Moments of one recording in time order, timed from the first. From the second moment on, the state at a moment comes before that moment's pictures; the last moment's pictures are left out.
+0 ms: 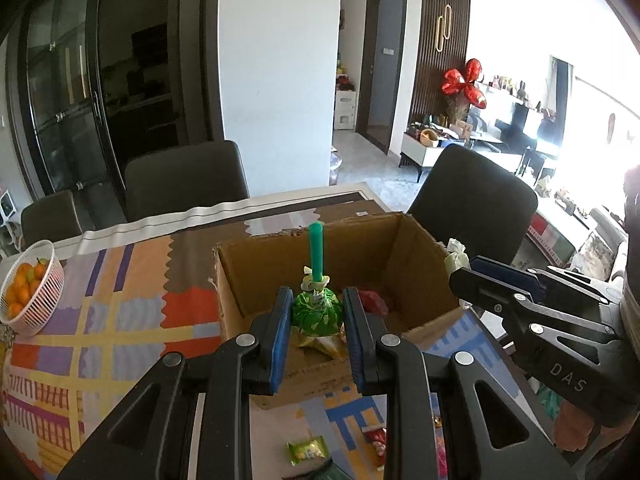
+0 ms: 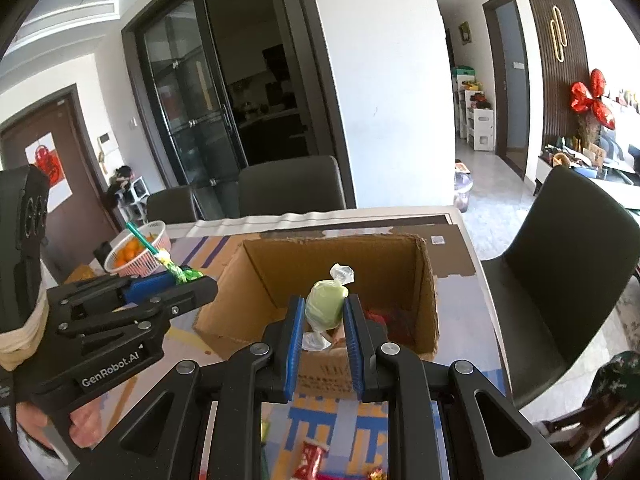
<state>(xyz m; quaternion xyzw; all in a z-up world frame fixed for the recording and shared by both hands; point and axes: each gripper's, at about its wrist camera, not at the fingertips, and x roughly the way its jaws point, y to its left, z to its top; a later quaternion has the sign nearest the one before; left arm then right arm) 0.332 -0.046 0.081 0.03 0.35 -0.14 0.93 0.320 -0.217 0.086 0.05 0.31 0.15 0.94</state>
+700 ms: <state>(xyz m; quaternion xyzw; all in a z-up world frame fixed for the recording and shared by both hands) 0.344 -0.053 0.063 0.05 0.36 -0.12 0.92 0.348 -0.221 0.061 0.04 0.34 0.12 0.93</state>
